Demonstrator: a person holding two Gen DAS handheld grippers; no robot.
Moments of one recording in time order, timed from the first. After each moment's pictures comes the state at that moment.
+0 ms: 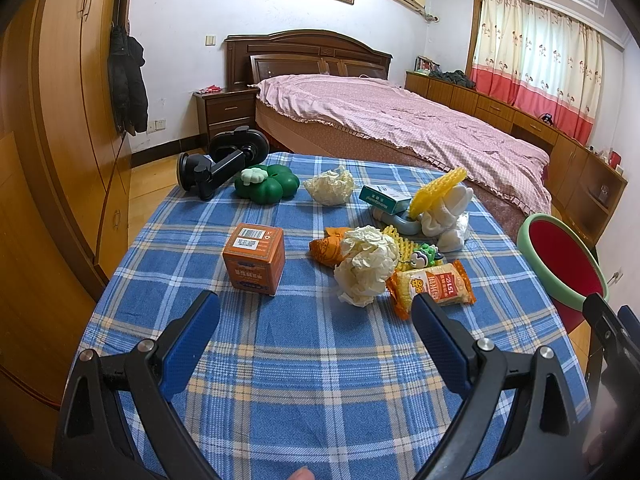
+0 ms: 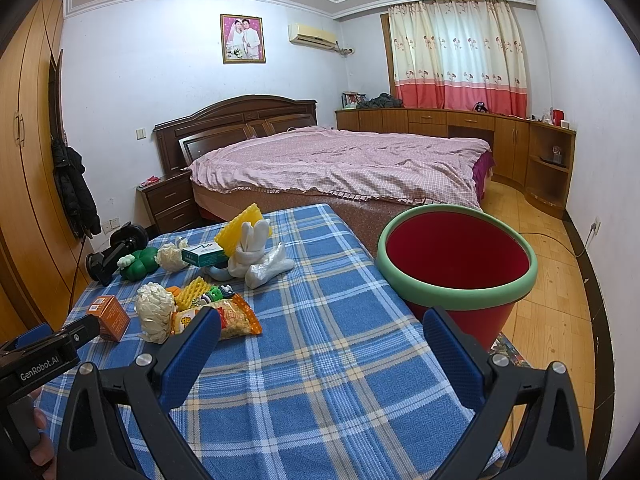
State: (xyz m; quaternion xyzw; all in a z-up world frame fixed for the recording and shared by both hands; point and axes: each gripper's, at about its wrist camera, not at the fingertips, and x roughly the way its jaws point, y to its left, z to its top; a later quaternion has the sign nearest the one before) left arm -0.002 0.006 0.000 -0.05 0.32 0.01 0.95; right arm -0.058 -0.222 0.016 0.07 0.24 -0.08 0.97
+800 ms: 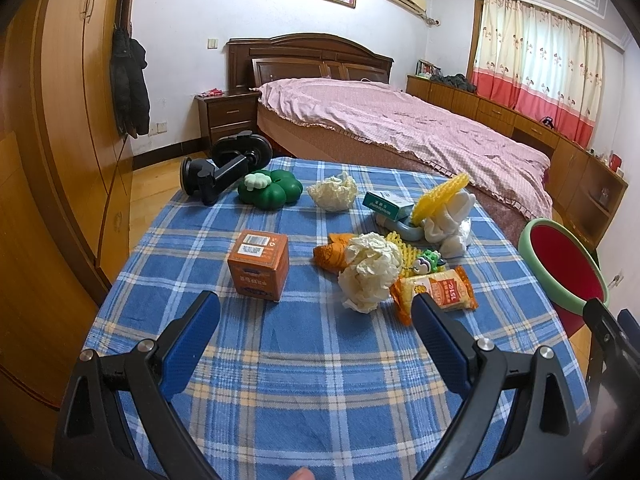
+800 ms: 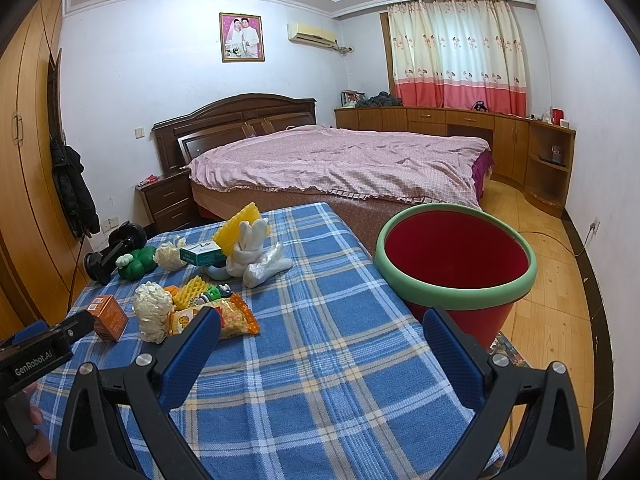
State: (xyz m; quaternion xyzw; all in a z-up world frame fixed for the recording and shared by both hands) left arm -0.003 0.016 -0.003 -0.05 0.32 0.01 0.95; right arm -0.058 -0.225 0.012 0.07 0.24 -0.08 0.97
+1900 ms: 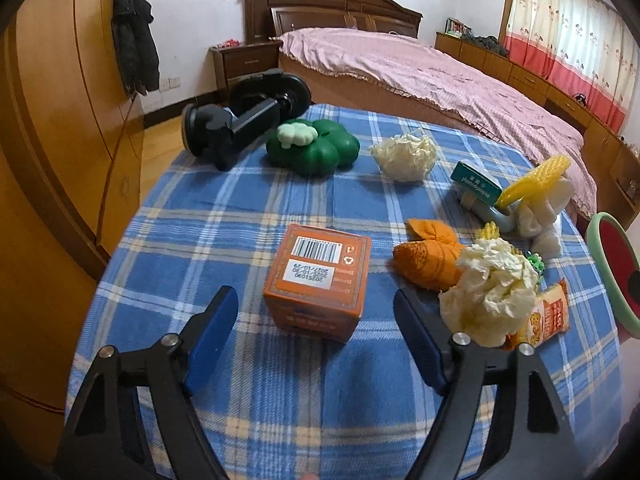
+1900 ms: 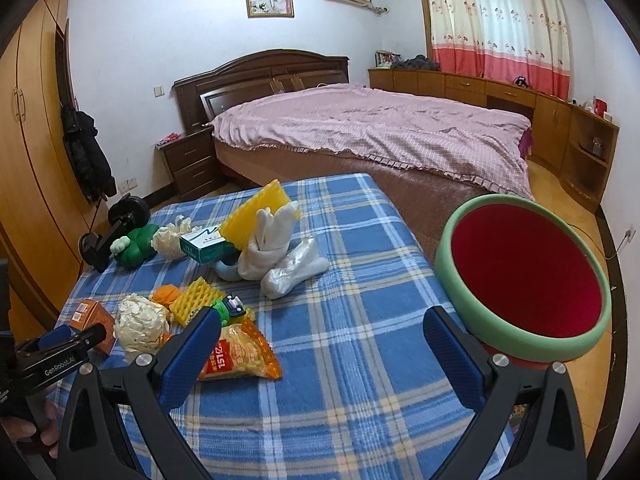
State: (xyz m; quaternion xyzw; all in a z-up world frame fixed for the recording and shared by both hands) left arm 0.092 0.058 -0.052 -0.06 0.41 0.05 0.91; right arm 0.056 -0.213 -0.001 0.06 0.32 -0.02 0.94
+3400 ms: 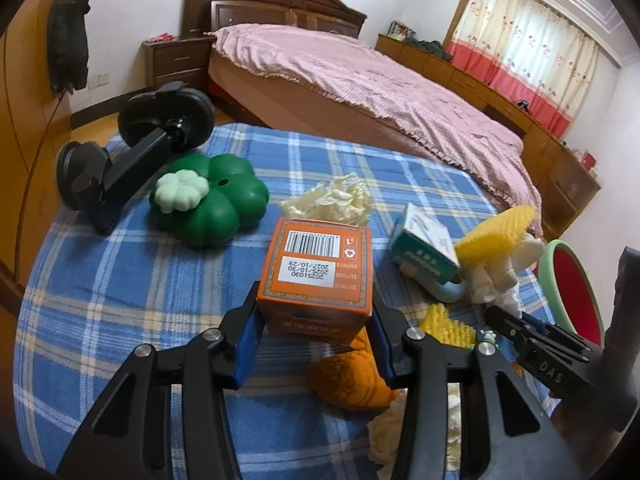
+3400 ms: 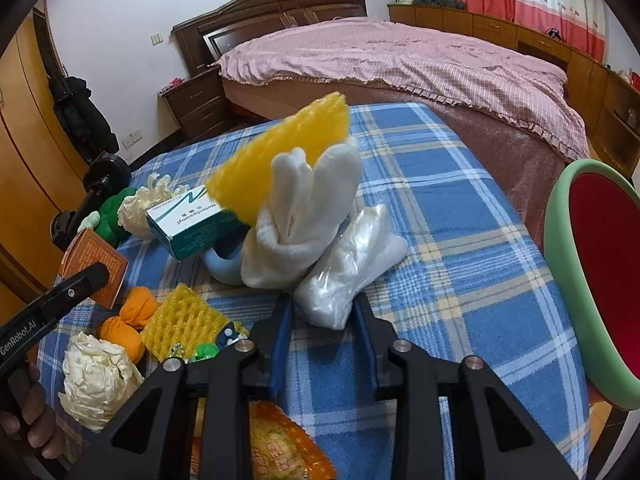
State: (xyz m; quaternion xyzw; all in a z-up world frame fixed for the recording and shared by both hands) left arm 0.177 0.041 -0.047 -0.10 0.40 -0.09 0.91; right arm 0.161 -0.188 -0.058 0.07 0.43 0.02 0.90
